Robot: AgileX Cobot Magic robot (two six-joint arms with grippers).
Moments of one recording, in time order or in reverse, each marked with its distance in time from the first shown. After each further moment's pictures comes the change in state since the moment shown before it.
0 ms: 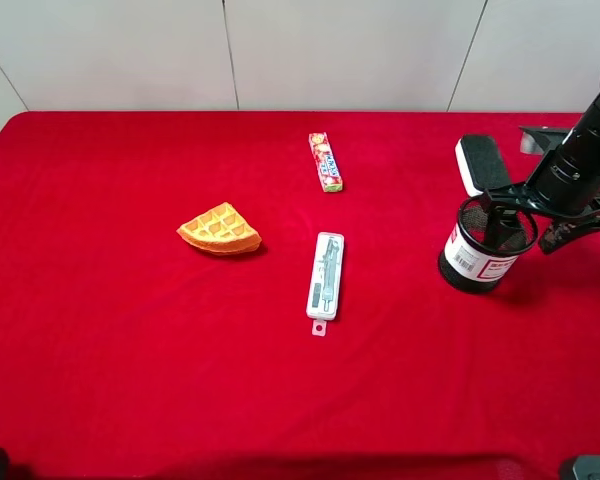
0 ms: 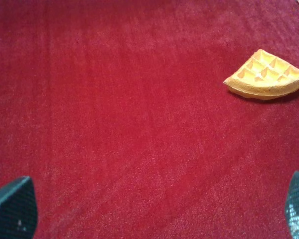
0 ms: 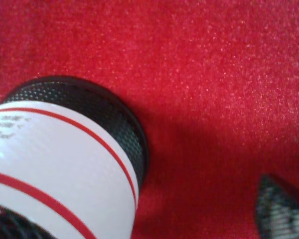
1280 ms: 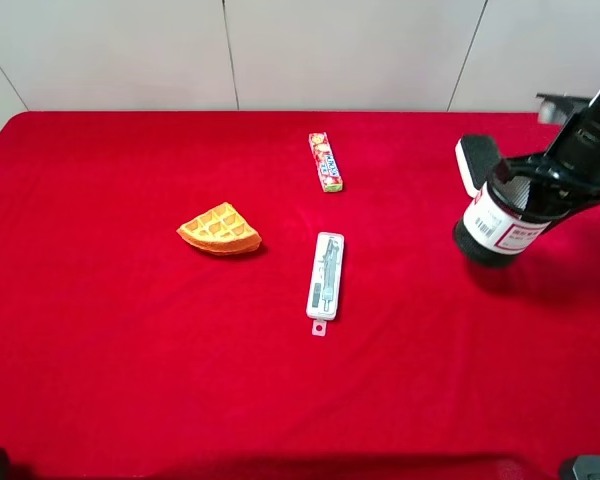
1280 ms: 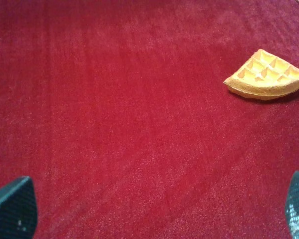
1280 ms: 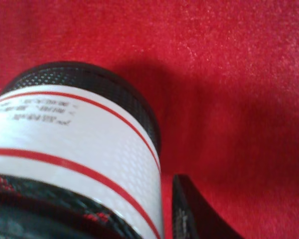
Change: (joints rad) left arm 0.000 0.000 0.000 0.000 0.000 0.000; right arm 0.000 -0.109 -0.100 0.001 0.219 0.019
